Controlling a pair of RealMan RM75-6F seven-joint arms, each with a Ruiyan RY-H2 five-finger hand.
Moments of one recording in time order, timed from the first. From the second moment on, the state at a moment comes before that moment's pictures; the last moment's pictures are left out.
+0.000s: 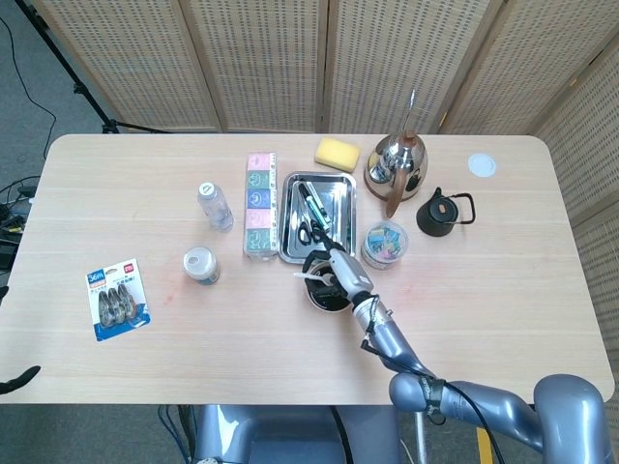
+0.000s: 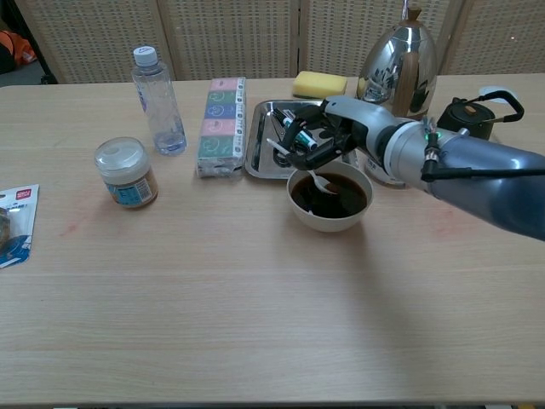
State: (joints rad) left arm 0.04 -0.83 0.05 -1.88 1.59 1.57 -0.22; right arm 0.80 -1.78 0.36 -1.38 -0.91 0.83 0.13
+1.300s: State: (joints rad) left arm 0.05 -0.83 0.05 -1.87 1.61 1.58 -0.23; right arm 0.79 -1.75 0.36 -1.42 -0.84 0.82 0.09
